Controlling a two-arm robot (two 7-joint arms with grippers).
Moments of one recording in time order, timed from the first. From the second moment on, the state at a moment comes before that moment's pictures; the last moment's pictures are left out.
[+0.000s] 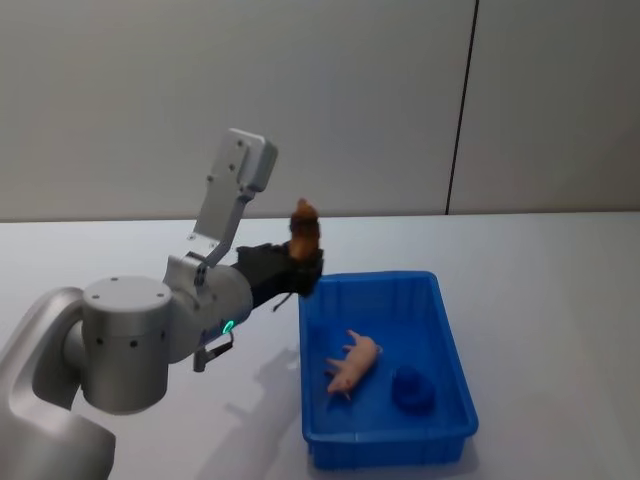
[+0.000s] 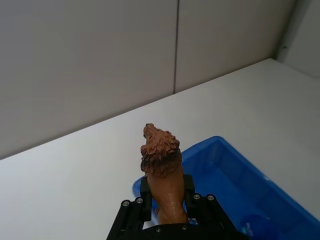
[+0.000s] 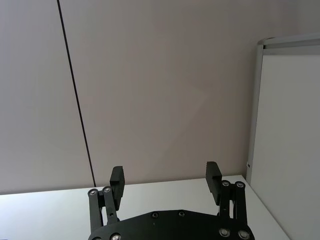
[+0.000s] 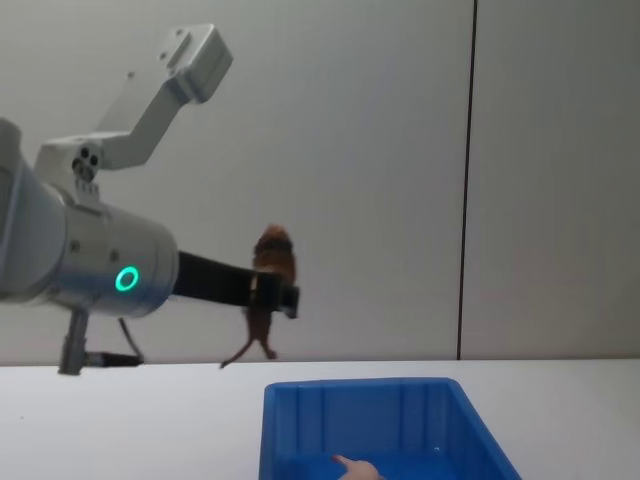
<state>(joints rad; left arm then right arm) -0.36 0.25 0.33 -1.62 -0.34 0.67 -0.12 0.02 0.51 -0.08 -1.65 0.54 -0.08 -0.11</state>
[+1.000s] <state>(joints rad) -0.40 0.23 0.35 -1.53 -0.47 0.81 -0.37 0.02 0.51 -0.08 -1.65 0.54 -0.08 -0.11</state>
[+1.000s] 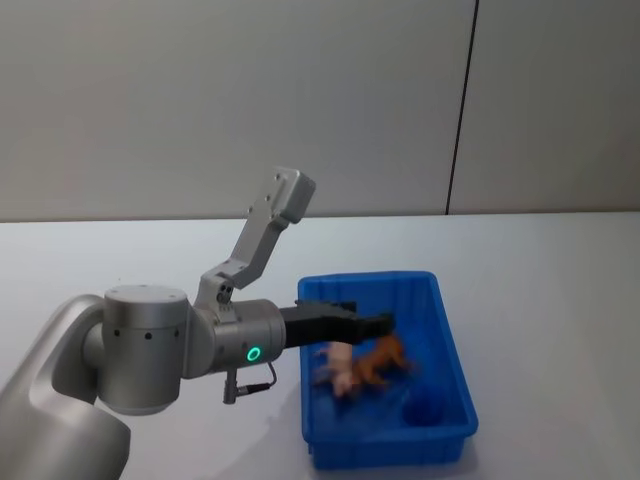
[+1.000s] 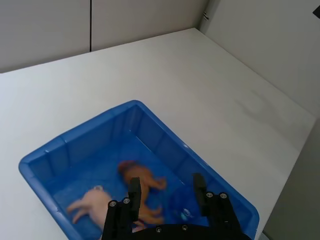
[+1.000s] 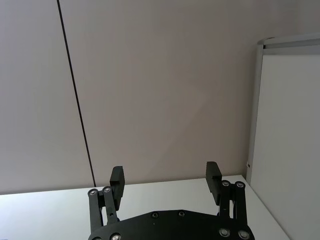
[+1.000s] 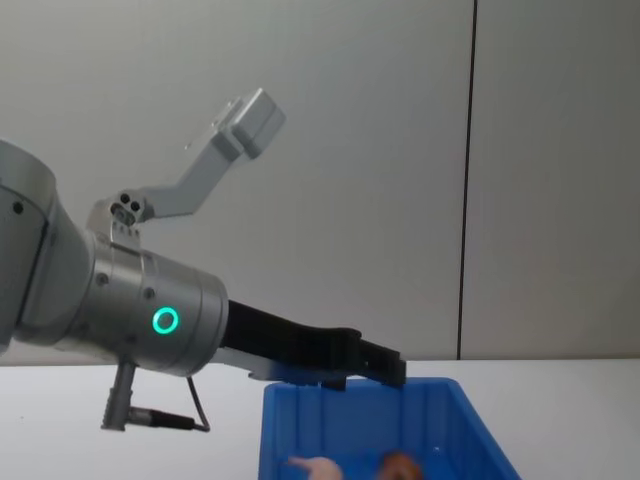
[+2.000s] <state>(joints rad) -0.35 0.26 0.32 -1.64 -0.49 0.67 -0.23 0.02 0.51 -0.08 -1.65 0.54 -0.08 -0.11</state>
